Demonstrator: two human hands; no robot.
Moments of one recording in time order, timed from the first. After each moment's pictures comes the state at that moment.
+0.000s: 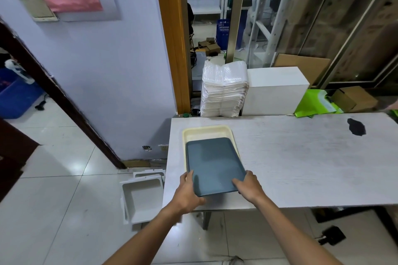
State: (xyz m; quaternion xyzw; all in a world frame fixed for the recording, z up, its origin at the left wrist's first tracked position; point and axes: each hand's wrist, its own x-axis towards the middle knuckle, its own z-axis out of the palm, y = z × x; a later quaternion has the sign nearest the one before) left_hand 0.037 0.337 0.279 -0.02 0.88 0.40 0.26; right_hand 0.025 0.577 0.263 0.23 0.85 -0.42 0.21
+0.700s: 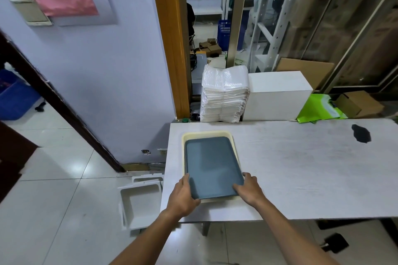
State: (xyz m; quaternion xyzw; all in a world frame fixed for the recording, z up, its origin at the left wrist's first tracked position) left_hand 0.006 0.336 0.257 -0.03 0.93 0.30 0.21; right_hand -0.004 0.583 0.262 0.20 0.87 -0.38 0.23
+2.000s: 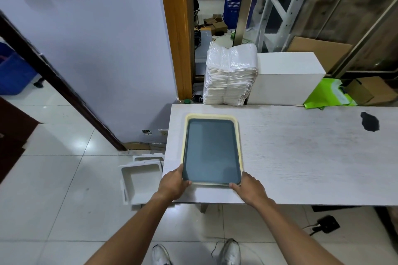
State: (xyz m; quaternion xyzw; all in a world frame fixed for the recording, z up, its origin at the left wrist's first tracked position) left_hand 0.004 0.311 0.237 -0.03 0.94 0.21 0.25; right_hand 0.025 0.579 0.231 0.11 0.94 -0.18 0.25
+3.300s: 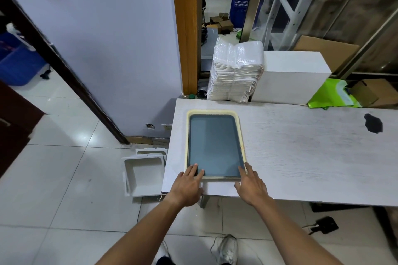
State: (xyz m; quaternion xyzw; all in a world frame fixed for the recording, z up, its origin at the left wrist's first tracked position) left_hand 0.041 0.334 0.223 0.17 0.95 0.06 0.25; right_hand 0.042 0.573 0.234 0.03 0.97 -0.09 0.23
